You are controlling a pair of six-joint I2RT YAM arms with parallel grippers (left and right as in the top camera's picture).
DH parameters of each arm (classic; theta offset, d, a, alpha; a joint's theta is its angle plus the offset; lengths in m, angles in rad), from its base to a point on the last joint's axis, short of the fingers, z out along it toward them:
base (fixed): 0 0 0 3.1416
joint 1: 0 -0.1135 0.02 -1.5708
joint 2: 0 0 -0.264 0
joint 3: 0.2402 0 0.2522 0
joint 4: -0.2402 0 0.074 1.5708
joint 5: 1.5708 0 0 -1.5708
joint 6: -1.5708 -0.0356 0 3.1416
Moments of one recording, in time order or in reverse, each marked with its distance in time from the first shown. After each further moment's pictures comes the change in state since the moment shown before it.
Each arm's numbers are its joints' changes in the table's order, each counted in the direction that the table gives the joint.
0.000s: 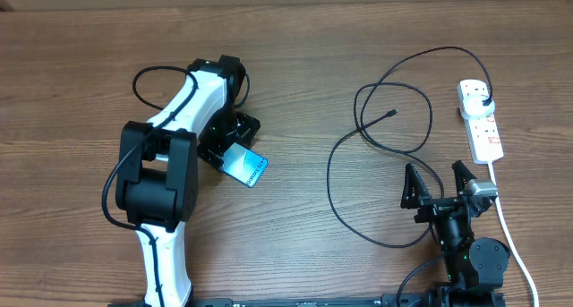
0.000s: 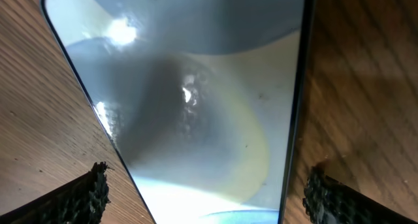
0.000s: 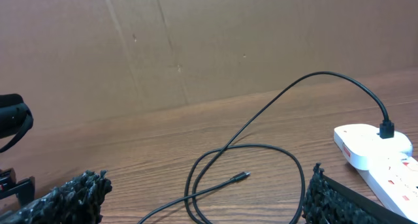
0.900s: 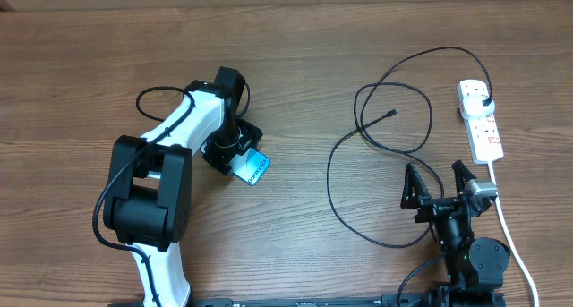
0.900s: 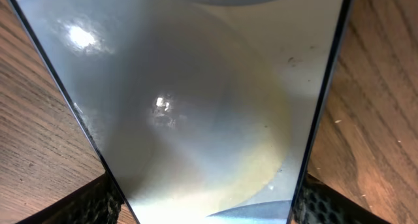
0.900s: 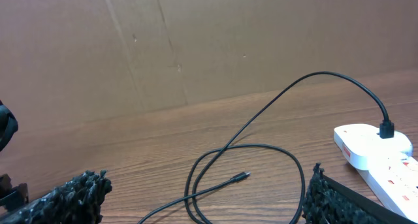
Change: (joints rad) left arm 0.014 0.113 -0.233 0.264 0.063 -0.015; right arm 0.000 0.000 0.000 0.001 0.000 0.000
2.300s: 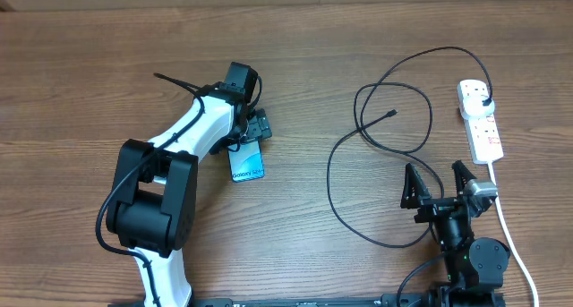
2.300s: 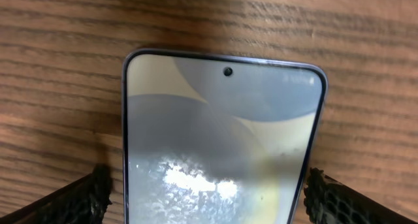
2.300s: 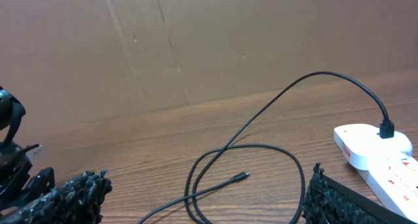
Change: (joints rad) left arm 0.045 0.027 -0.031 0.224 -0.197 -0.542; right arm 0.000 0.000 0.000 0.000 0.000 0.000
